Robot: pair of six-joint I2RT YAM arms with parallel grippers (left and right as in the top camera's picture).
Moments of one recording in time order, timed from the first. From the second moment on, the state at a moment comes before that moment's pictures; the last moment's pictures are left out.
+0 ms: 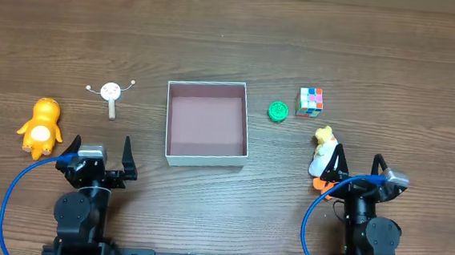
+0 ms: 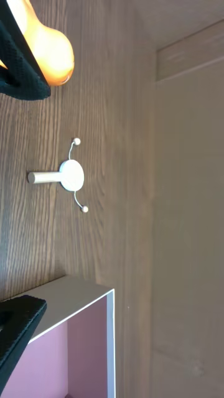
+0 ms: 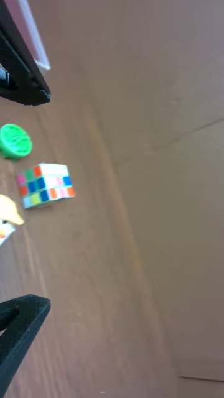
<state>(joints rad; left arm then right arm) 0.06 0.01 0.07 -0.21 -0.02 -0.01 0.02 0.01 0.07 -0.10 0.07 0.31</state>
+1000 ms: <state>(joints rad) 0.06 0.01 0.06 -0.21 -0.02 -0.01 0.02 1.76 1.69 -1.14 -0.12 0.11</state>
